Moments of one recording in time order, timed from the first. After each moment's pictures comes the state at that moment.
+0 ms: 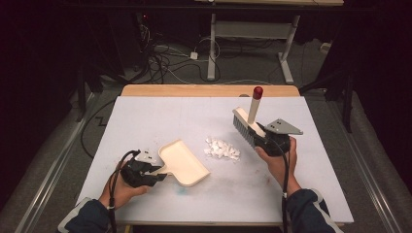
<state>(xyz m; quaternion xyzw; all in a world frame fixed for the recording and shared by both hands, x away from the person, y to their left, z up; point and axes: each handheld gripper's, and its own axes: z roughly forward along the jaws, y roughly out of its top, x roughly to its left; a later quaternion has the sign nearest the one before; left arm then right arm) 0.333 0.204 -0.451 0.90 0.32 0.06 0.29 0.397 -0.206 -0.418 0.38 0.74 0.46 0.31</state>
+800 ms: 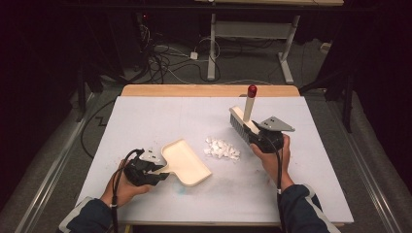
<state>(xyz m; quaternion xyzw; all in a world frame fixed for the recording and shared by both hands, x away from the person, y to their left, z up) 0.336 0.196 -0.449 0.91 0.31 0.06 0.29 0.413 -0.194 -0.428 0.39 0.74 0.45 0.31</state>
